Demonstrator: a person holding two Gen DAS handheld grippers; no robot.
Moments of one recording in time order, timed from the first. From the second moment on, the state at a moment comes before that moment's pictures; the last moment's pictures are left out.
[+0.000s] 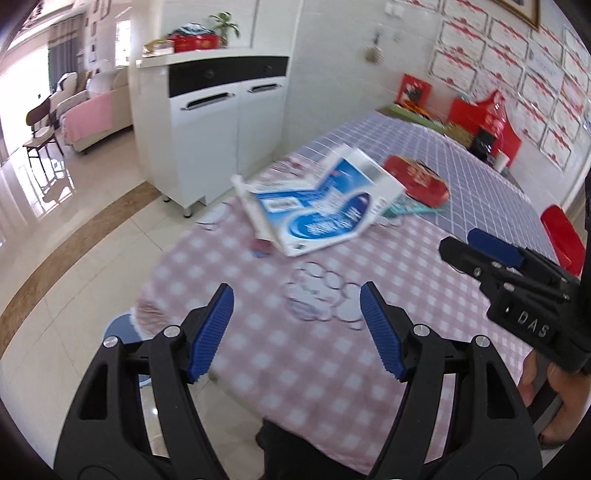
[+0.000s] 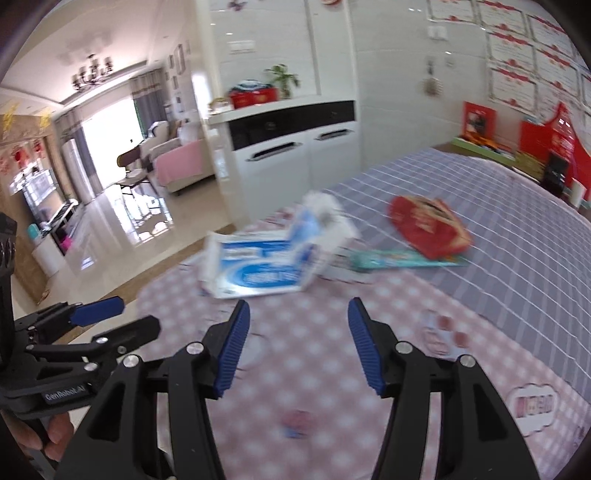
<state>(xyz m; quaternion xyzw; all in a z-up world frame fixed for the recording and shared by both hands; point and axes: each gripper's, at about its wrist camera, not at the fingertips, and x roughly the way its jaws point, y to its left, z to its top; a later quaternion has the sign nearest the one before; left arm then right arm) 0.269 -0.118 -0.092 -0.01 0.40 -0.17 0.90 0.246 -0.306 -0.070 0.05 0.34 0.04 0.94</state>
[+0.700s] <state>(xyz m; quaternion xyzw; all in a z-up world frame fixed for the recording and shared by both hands) 0.339 -0.306 -0.119 0.10 0.38 -0.30 0.87 0.271 -0.451 -0.101 0.12 0.37 -0.06 0.92</state>
